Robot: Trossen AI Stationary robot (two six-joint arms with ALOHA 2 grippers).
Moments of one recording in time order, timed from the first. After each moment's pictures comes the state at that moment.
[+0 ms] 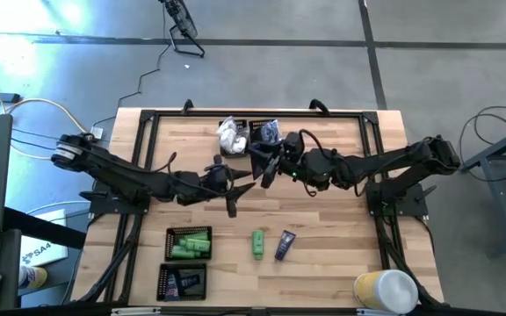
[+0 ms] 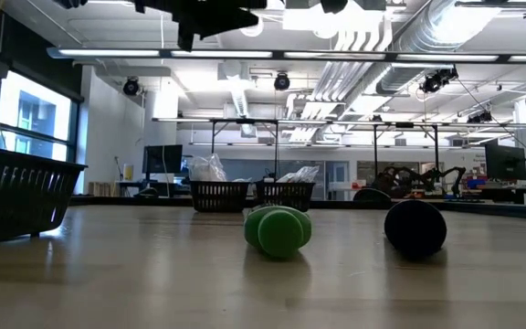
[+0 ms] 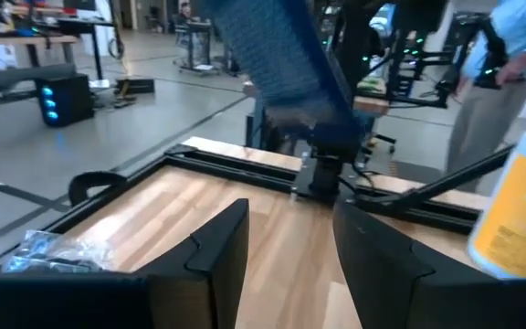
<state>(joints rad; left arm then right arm) -0.24 1.35 0.77 0.58 -0.54 -0.12 0.14 1.48 1.19 0.33 0.60 0.44</state>
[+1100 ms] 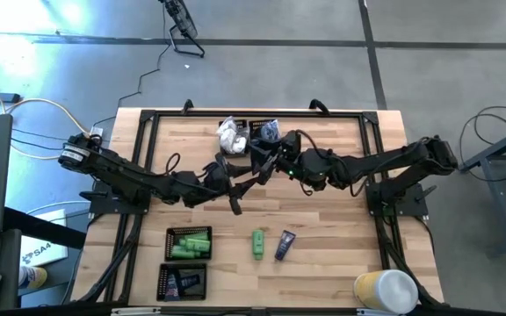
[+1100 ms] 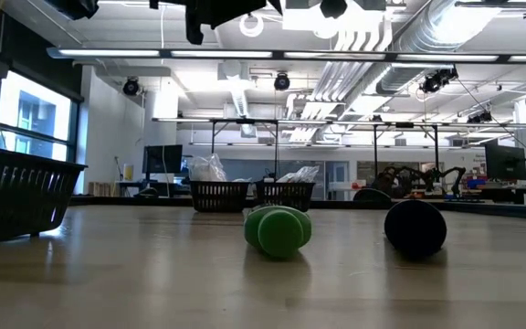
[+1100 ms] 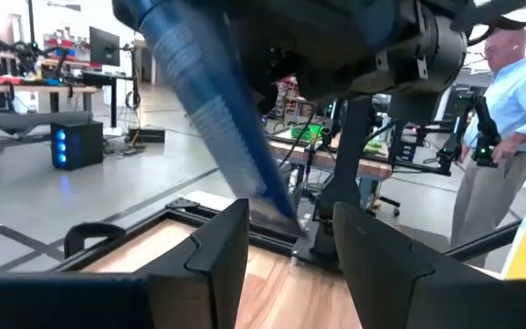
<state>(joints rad) -0.24 1.44 0.77 0.89 -0.59 -0.06 0.13 1.51 1.19 0.36 0.66 0.41</state>
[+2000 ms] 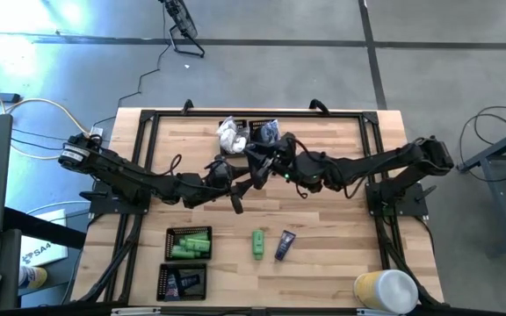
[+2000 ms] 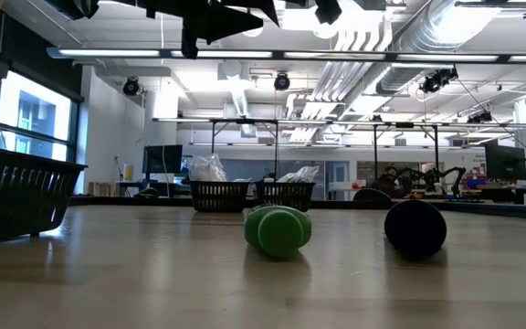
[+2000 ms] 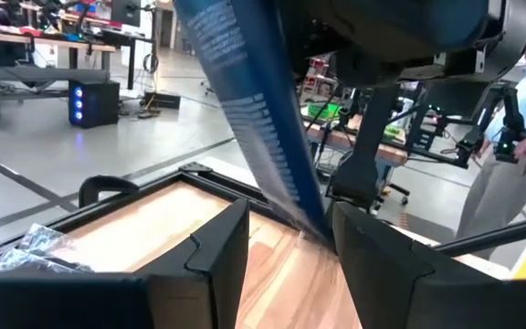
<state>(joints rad) -0.24 1.44 0.77 0.78 -0.64 -0.20 0.13 1.54 1.19 0.36 0.65 0.36</state>
